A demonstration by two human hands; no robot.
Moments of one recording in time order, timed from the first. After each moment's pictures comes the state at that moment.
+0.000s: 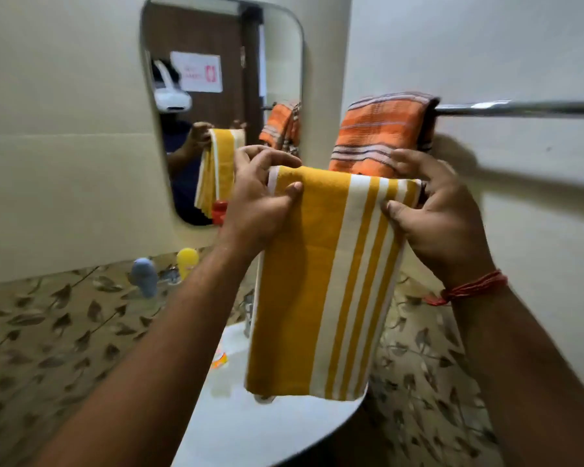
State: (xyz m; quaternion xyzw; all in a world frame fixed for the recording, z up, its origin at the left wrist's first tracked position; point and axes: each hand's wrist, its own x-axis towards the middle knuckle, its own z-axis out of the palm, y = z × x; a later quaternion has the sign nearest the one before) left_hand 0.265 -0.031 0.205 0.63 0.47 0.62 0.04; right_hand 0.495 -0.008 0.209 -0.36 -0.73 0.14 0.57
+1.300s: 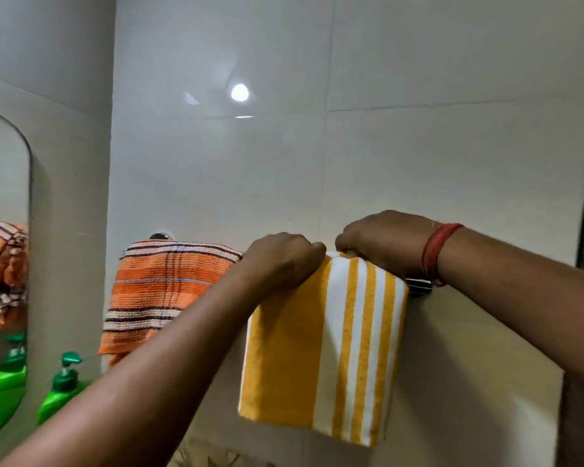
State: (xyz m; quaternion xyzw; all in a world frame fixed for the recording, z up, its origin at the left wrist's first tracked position) left_hand 0.480 0.161 0.359 0.89 0.38 0.26 0.01; right_hand 0.613 0.044 0.399 -0.63 -0.69 -0.35 -0.12
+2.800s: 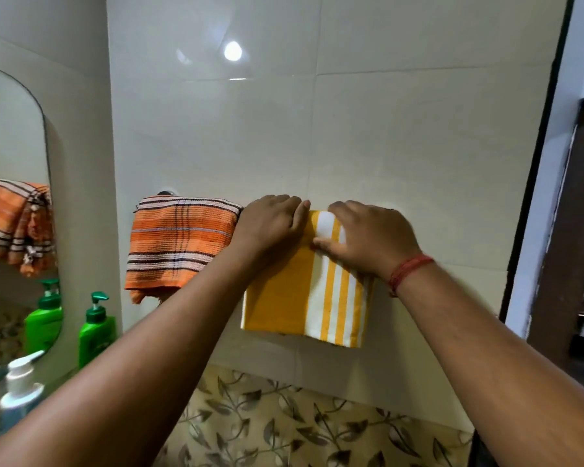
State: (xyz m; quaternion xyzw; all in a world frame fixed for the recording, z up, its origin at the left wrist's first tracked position) left_hand 0.460 0.156 0.311 0.84 0.24 0.46 -0.13; right_hand 0.603 0.022 0.319 -0.64 -0.59 -0.46 0.17
